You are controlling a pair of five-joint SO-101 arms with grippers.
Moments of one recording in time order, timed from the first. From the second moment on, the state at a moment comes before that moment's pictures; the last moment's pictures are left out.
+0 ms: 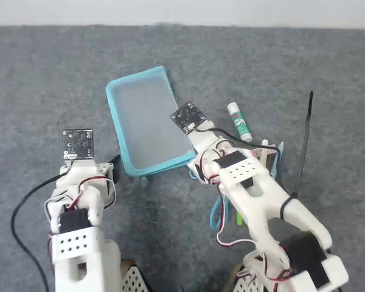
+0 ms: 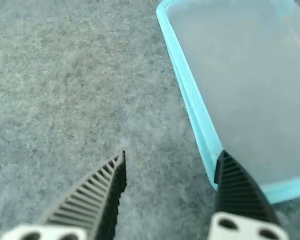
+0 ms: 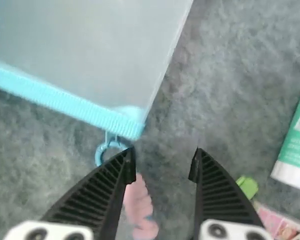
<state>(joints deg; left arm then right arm) -20.0 -69.4 86.3 39.9 -4.8 -28.5 -11.9 48.5 34.3 14.9</state>
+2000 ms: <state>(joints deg) -0.3 -69.3 81.5 47.3 1.5 -30.2 -35.2 57.8 37.3 11.5</state>
